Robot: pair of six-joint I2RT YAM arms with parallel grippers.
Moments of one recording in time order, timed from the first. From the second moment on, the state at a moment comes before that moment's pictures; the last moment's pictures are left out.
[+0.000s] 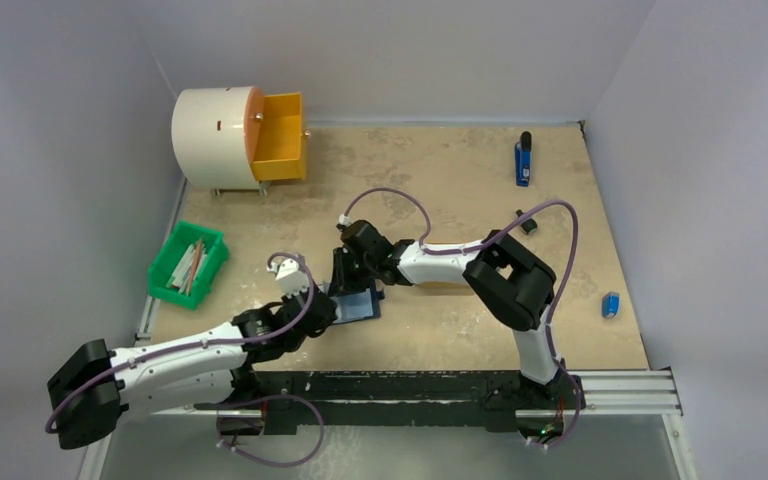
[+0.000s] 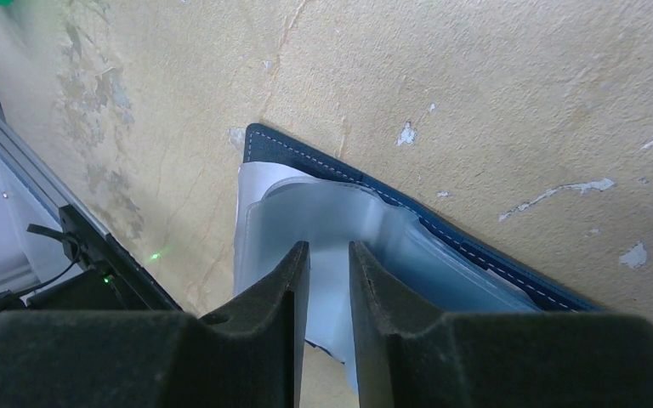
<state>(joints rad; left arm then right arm) -1.02 0.86 0.35 -0.28 -0.60 -1.20 0.95 2.01 1.23 -0.06 -0.20 0.80</state>
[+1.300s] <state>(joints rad) -1.02 1.06 0.28 -0.15 -0.68 -1.31 1.05 1.62 1.00 -0.16 -0.12 0.70</state>
